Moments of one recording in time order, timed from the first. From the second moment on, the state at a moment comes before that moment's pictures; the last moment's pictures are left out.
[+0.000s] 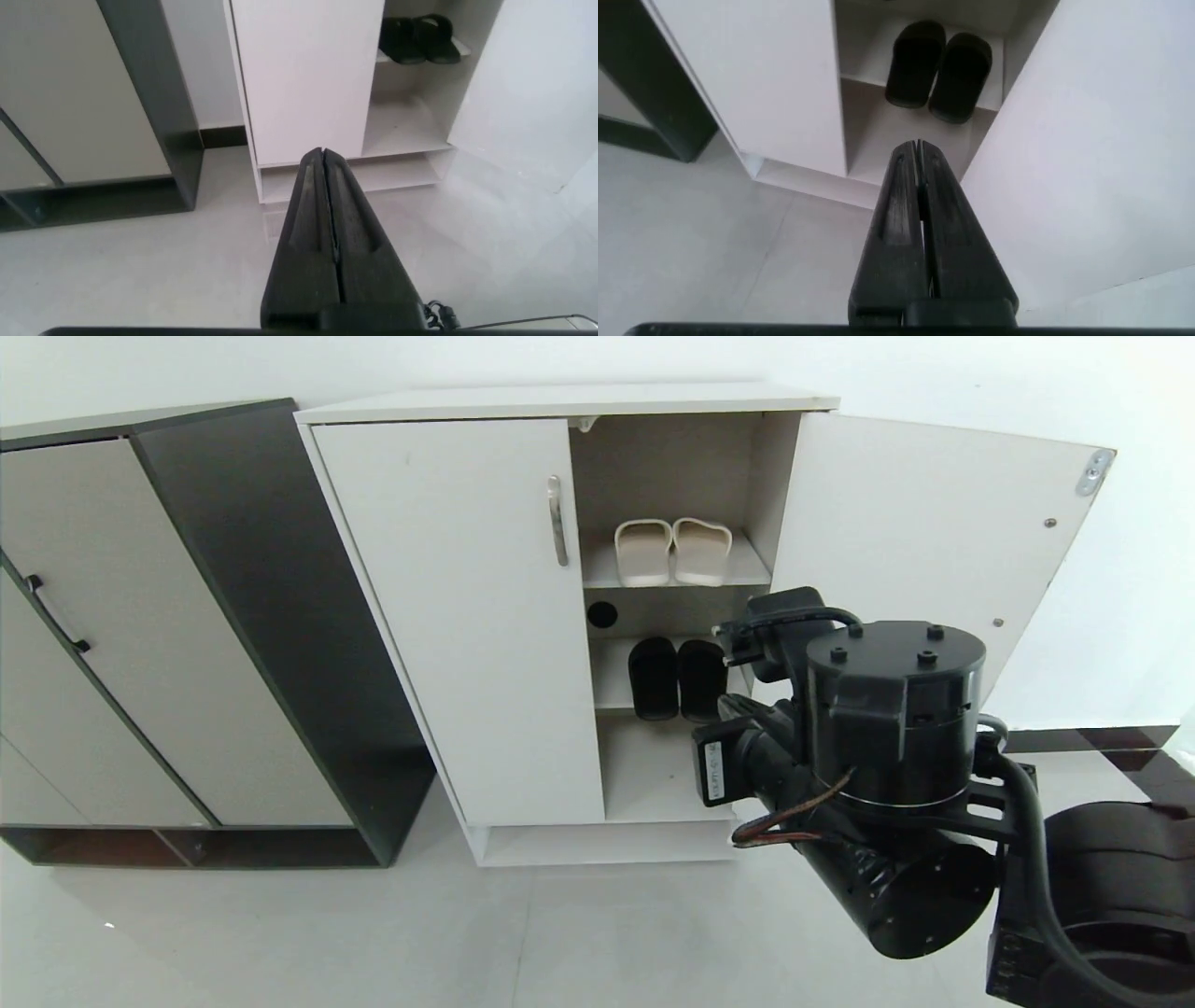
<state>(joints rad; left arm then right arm) 0.00 0.00 0.00 0.00 -0.06 0.03 0.97 1.75 -1.02 -0.58 -0.75 0.04</state>
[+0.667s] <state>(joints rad) 0.00 0.00 0.00 0.00 -0.06 0.03 0.96 1.77 -1.01 -0.59 -0.73 0.04</state>
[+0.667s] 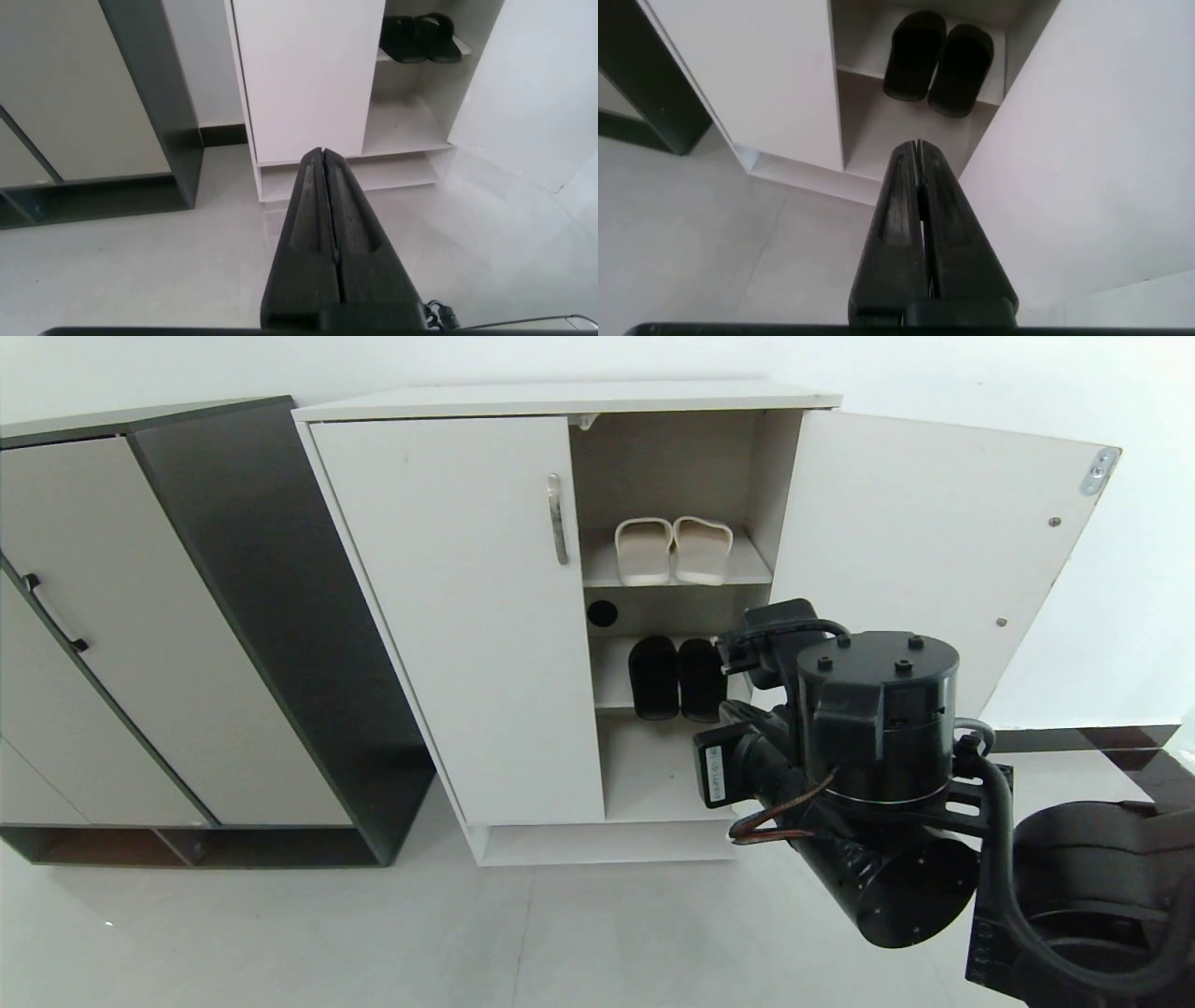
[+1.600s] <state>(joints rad) 0.00 0.00 0.00 0.00 -0.06 0.03 0.96 1.78 -1.00 -0.59 -0.73 0.03</state>
